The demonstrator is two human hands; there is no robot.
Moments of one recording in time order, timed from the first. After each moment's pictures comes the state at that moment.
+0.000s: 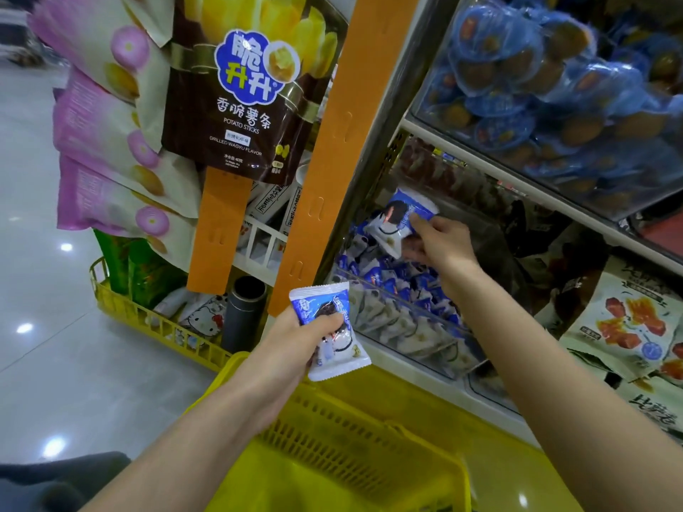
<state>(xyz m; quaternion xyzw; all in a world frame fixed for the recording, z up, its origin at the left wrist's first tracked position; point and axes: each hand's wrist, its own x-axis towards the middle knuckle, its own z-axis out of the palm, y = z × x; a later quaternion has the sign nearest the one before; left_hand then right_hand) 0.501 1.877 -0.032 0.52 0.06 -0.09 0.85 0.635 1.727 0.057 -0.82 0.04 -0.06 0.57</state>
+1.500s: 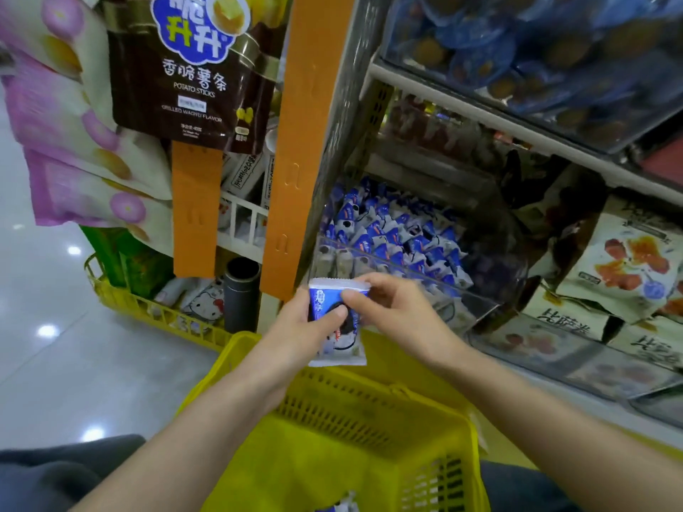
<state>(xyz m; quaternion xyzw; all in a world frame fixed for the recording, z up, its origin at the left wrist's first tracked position) 0.494 1.854 -0.032 0.65 0.05 -0.09 0.75 0.536 1.718 -0.006 -0.85 -0.16 0.10 0.49</state>
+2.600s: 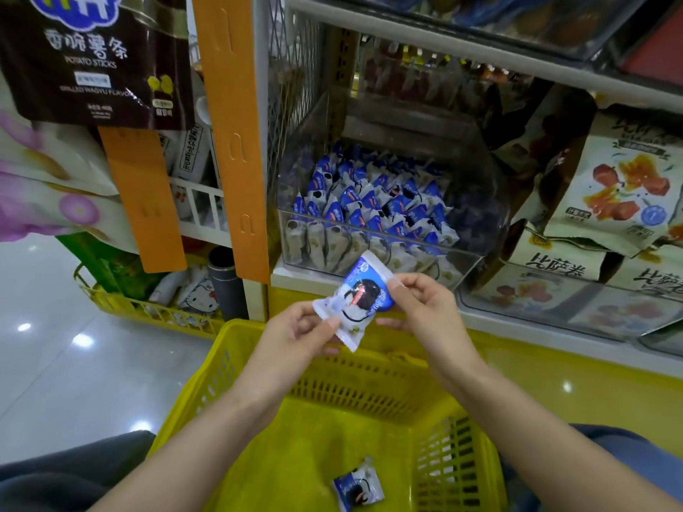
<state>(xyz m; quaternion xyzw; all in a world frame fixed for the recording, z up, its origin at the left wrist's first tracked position) 0.488 1.829 -0.076 0.66 0.05 -0.09 0.75 0.520 1.671 -0.051 -0.71 0.07 0.02 0.71</state>
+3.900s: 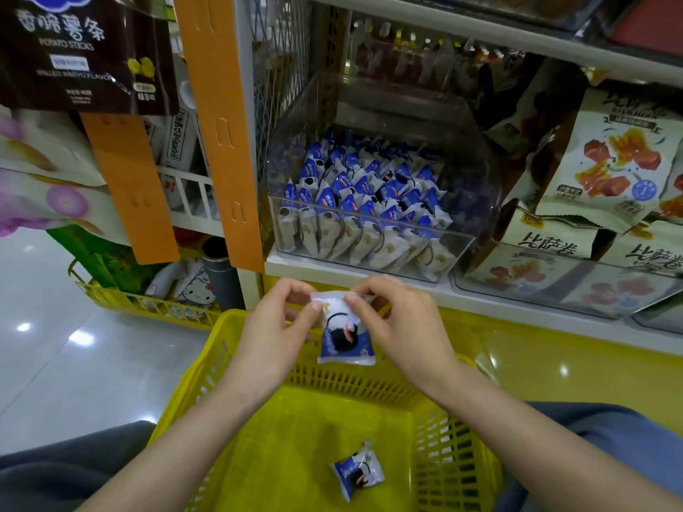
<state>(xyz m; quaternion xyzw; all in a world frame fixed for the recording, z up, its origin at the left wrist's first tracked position) 0.490 1.837 -0.080 0.79 0.00 0.04 0.61 0.498 1.676 -0.060 -0.92 -0.17 -0.14 0.32</state>
